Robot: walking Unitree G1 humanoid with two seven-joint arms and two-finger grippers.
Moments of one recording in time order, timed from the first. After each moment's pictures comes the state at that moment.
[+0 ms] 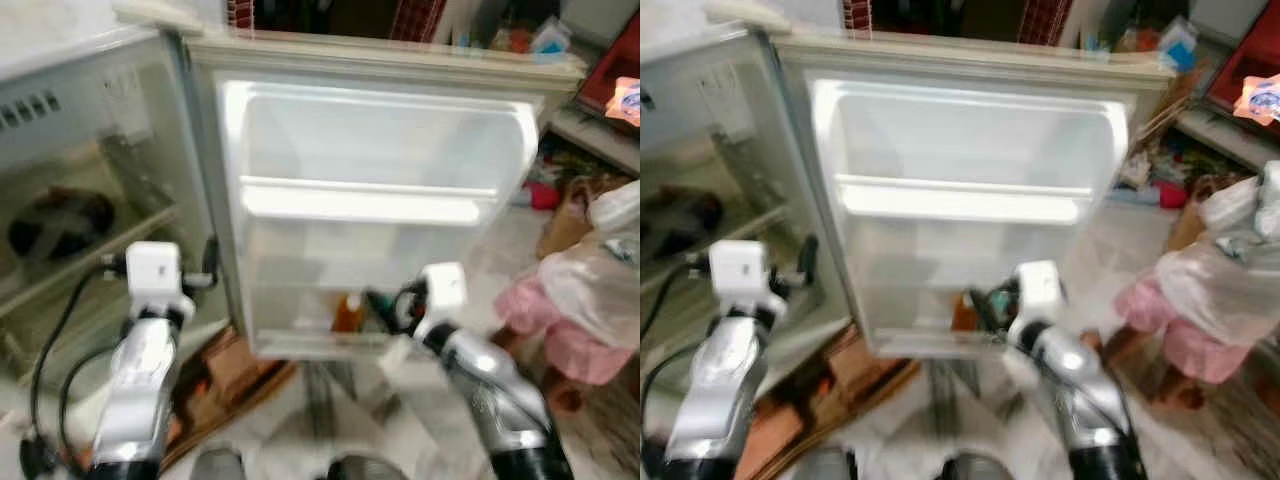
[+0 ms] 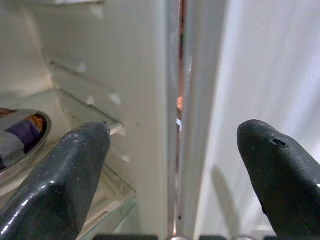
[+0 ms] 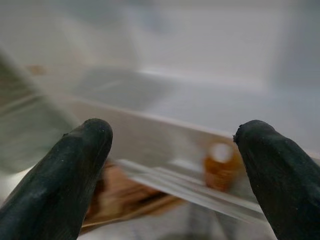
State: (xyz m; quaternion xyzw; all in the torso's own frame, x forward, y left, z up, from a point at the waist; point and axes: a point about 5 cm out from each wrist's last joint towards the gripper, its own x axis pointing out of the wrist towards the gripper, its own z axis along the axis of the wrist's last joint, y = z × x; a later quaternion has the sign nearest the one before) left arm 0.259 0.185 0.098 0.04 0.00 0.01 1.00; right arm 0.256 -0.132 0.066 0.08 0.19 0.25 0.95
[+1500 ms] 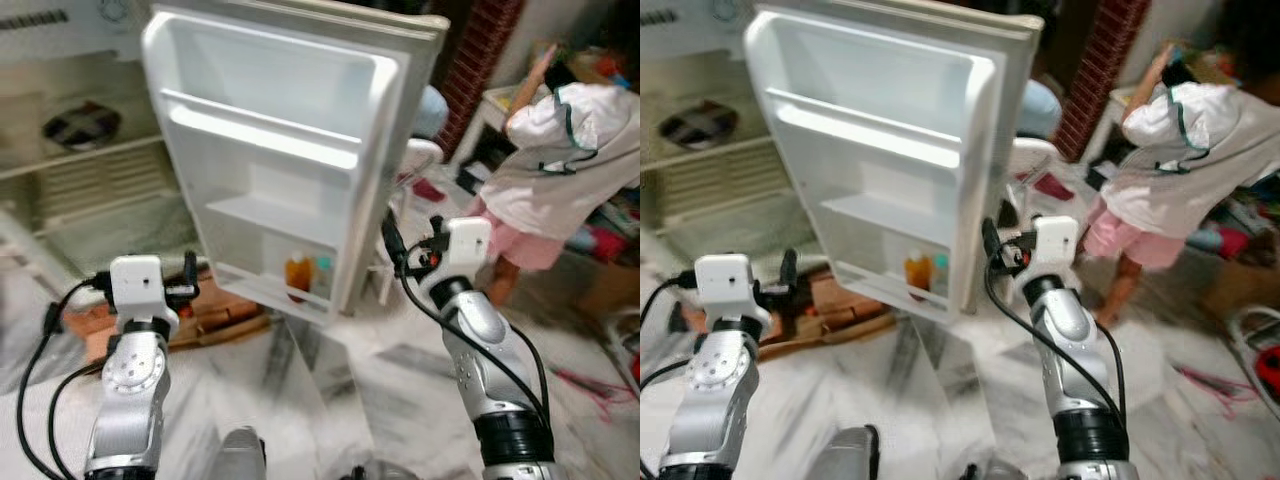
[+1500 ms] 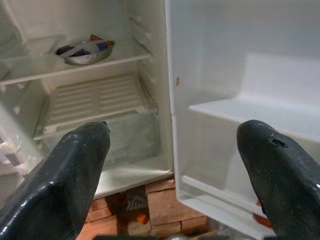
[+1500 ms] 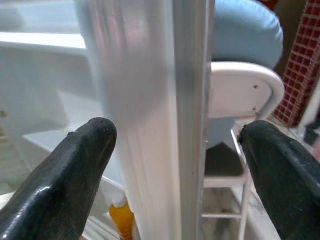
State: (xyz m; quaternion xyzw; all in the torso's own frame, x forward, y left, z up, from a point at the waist) left arm 0.261 0.189 0.085 0.04 0.03 0.06 1.00; right arm 0.297 -0.157 0.098 0.06 0.01 0.06 1.00
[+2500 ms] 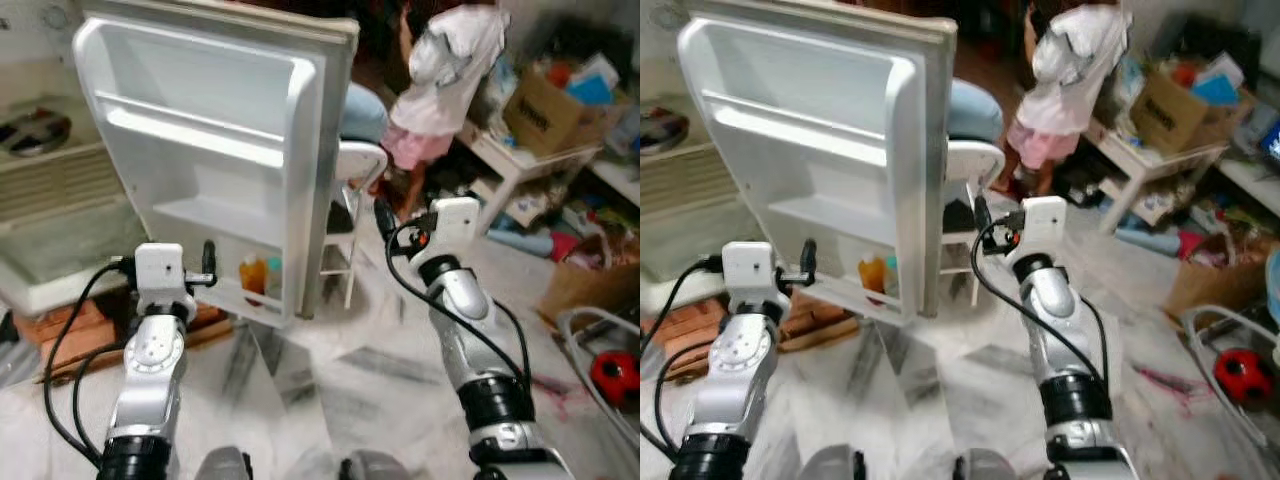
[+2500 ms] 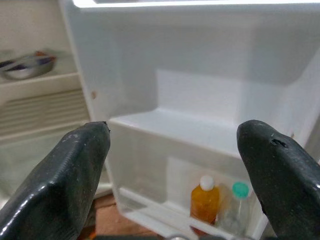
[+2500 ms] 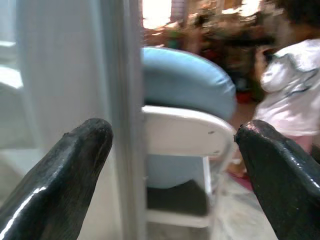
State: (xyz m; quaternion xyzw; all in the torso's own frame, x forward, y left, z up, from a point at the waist) left arm 0.273 0.181 0.079 0.04 0.02 0.05 1.00; right arm 0.324 -0.138 0.122 0.03 -0.05 0.12 0.99
